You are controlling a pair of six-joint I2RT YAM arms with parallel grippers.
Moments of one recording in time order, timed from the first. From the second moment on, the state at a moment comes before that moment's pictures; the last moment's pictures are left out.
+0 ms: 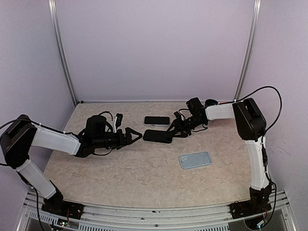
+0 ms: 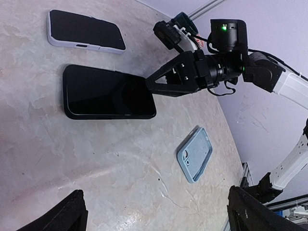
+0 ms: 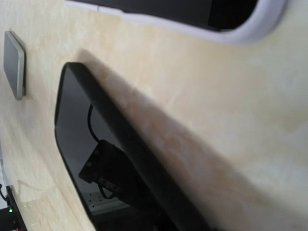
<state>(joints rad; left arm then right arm) -0.63 1.58 0.66 0.52 0.36 -0.73 0.43 2.29 1.63 -0.34 -0.74 0.48</state>
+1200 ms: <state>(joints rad) -0.63 1.59 0.65 0.55 0.36 -0.74 0.42 2.21 1.58 -0.34 -0.57 0.49</state>
